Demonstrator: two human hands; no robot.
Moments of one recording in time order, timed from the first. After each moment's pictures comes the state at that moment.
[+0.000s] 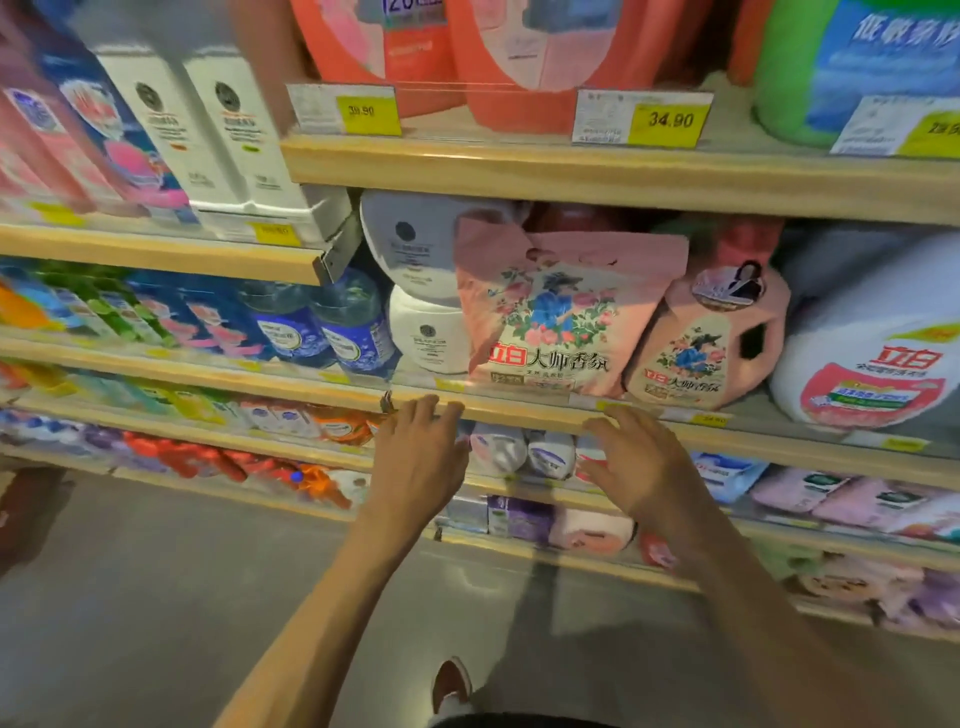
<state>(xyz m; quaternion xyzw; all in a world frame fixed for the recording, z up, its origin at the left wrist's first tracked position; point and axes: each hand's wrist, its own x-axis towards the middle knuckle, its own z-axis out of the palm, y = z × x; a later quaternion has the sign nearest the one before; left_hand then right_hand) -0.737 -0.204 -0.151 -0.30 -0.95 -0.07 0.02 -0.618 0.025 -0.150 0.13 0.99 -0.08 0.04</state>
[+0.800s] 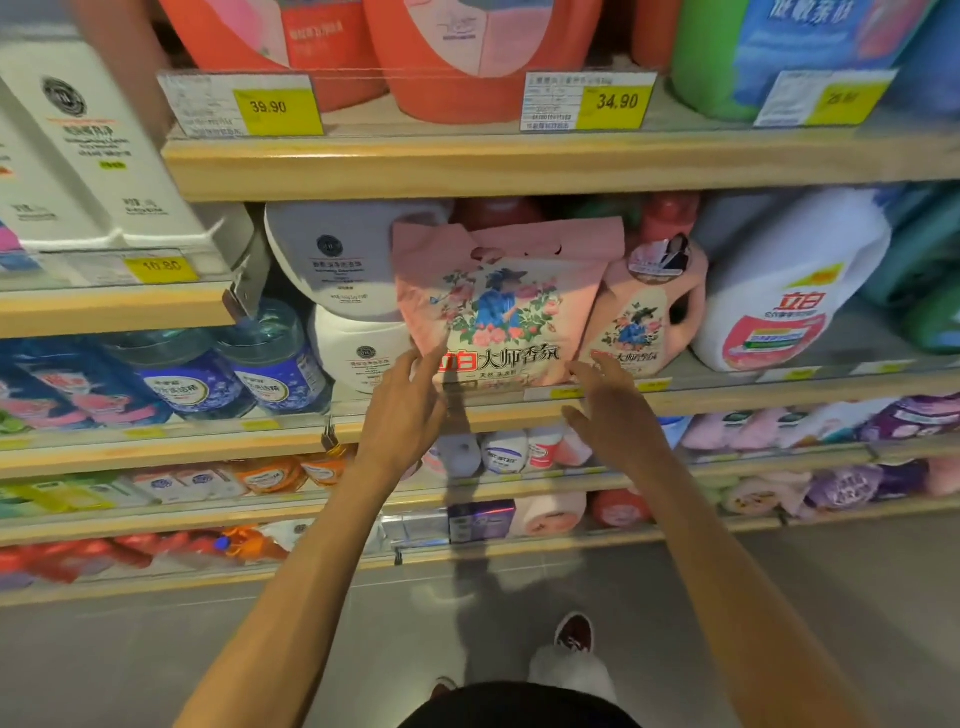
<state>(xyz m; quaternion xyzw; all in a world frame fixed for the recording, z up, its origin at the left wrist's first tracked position) -0.842 -0.157 -0.197 -0.45 -0.86 -0.25 0.01 -0.656 0.043 -0.175 0.30 0.94 -0.14 -0.06</state>
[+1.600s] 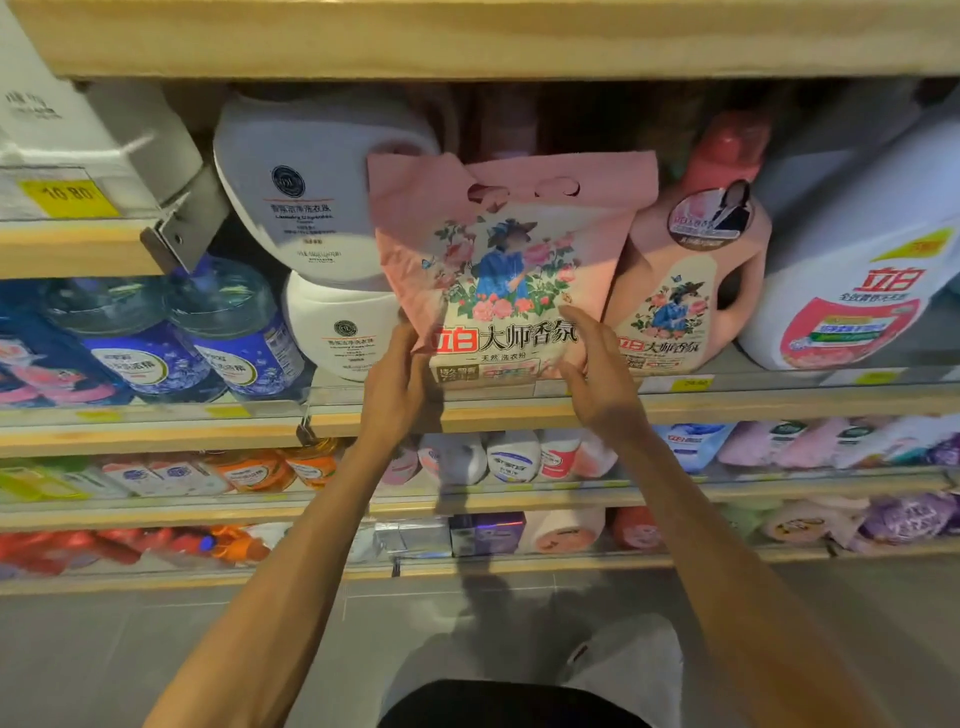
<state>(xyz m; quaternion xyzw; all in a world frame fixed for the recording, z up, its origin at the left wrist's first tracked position) -0.881 -0.117 -0.280 -0.37 -0.80 -0.47 0.05 -0.711 0.083 -0.258 0.19 0.87 -0.36 -0.27</state>
